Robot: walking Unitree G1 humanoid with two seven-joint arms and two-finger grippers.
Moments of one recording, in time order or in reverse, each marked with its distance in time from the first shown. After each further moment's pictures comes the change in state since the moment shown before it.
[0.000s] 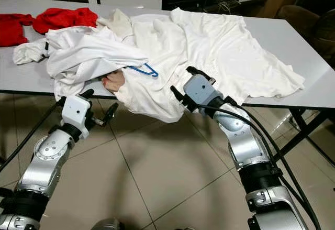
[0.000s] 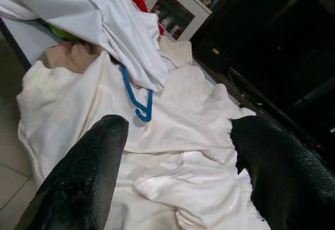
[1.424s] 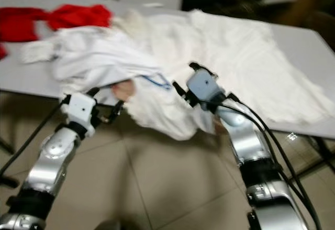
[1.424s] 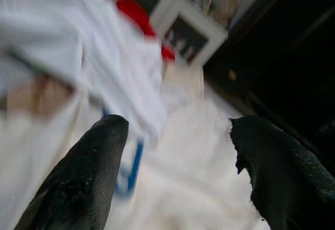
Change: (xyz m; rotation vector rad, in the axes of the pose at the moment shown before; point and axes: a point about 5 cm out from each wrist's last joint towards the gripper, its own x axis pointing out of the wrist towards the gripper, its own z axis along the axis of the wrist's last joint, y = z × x) left arm 0.004 -0.005 0.004 -0.026 -0.008 0.013; right arm 0.010 -0.010 0.011 0.019 -0.053 -0.036
